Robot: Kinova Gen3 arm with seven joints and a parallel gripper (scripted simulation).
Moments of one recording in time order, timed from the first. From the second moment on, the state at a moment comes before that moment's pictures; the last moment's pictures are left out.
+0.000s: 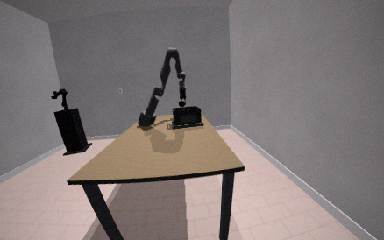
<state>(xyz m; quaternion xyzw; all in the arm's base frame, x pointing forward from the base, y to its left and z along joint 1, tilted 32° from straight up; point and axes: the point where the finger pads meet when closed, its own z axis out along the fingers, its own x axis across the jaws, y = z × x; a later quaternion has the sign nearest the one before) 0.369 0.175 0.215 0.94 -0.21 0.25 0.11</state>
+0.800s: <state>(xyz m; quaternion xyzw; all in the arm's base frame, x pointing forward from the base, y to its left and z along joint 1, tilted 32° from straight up) 0.370 0.174 0.215 0.91 -0.31 0.26 0.08</state>
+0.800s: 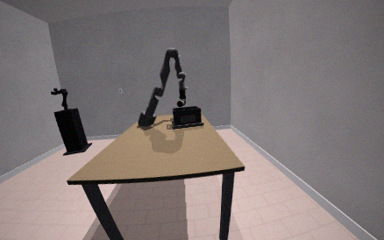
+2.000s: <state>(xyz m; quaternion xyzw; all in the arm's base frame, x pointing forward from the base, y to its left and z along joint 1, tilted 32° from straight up) 0.369 0.175 0.215 0.90 -0.33 0.27 0.08</state>
